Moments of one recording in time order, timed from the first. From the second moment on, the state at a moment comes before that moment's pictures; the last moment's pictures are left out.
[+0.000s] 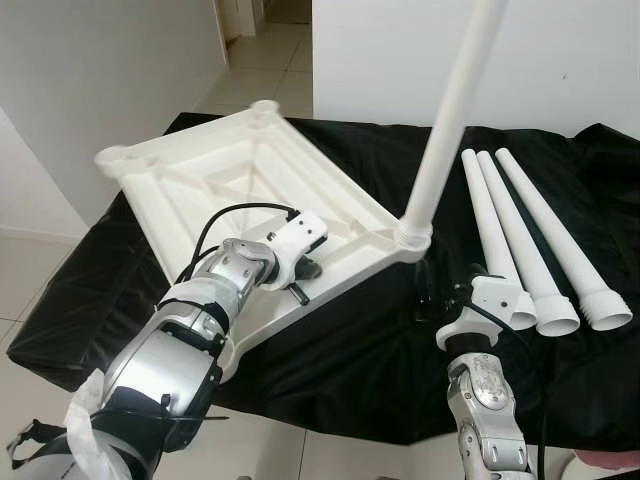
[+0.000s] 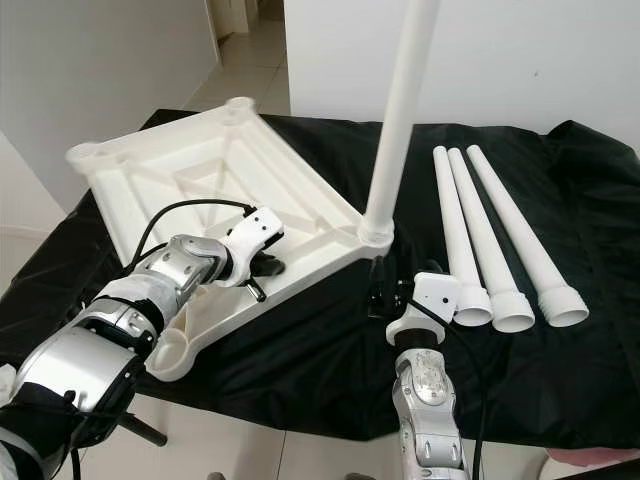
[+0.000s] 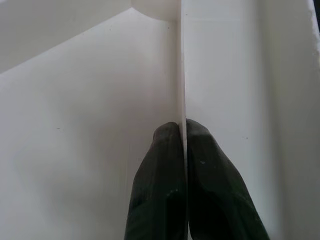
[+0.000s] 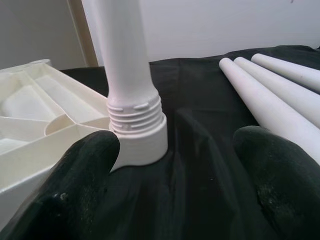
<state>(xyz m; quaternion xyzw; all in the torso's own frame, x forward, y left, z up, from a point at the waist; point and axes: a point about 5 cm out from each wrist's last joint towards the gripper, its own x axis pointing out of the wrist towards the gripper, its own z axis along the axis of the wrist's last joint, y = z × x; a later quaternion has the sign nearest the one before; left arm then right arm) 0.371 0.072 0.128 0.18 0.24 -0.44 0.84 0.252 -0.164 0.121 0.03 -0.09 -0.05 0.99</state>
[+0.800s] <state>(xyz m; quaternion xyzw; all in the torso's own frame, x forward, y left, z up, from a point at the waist) 0.368 0.045 0.138 0.13 0.18 -0.45 0.86 0.261 -0.169 0.124 0.02 -0.10 -0.06 0.99</state>
